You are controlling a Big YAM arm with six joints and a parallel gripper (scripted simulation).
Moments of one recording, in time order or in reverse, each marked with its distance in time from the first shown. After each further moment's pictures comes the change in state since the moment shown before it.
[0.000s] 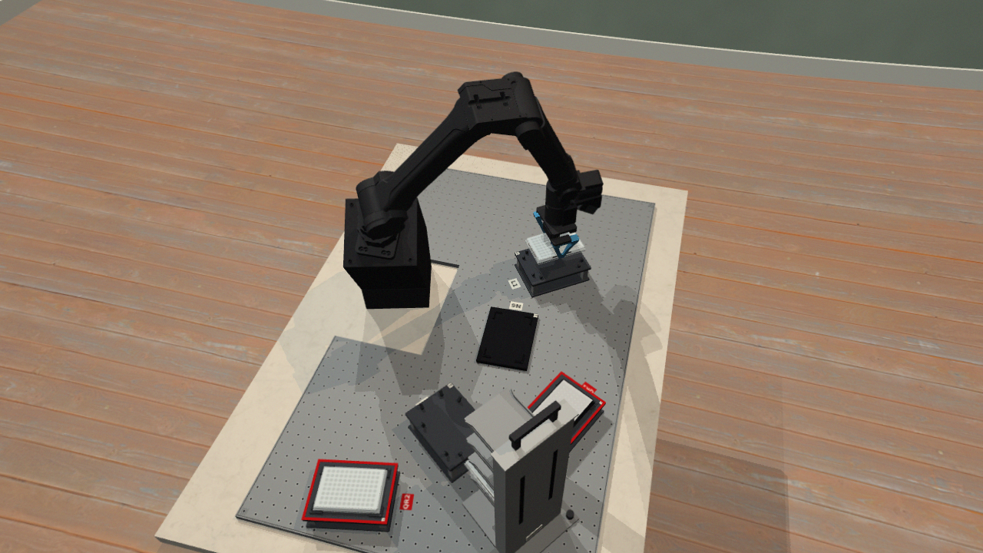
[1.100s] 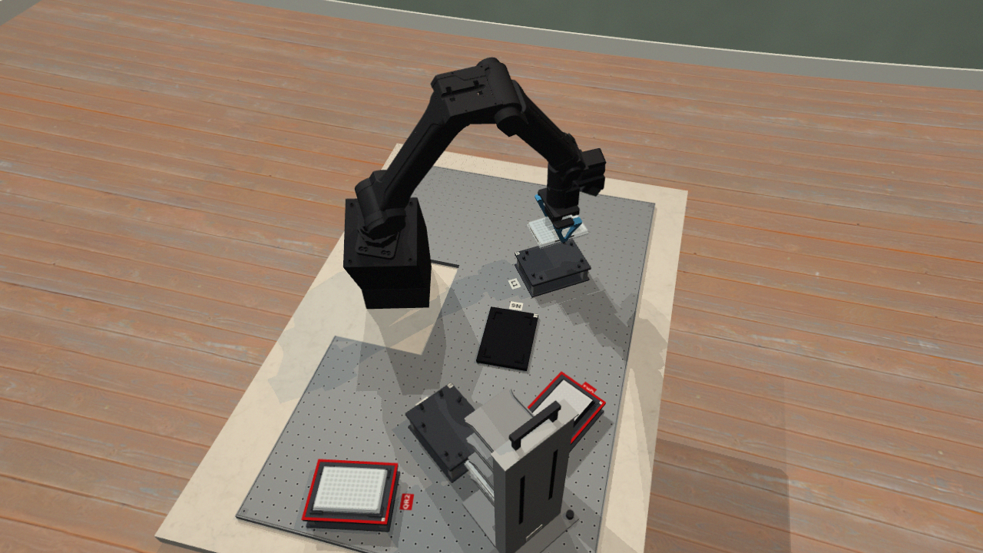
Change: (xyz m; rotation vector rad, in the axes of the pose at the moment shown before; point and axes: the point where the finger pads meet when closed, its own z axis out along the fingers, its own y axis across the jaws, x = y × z) arm -0.003 0.000 -0.055 0.000 -0.012 -0.003
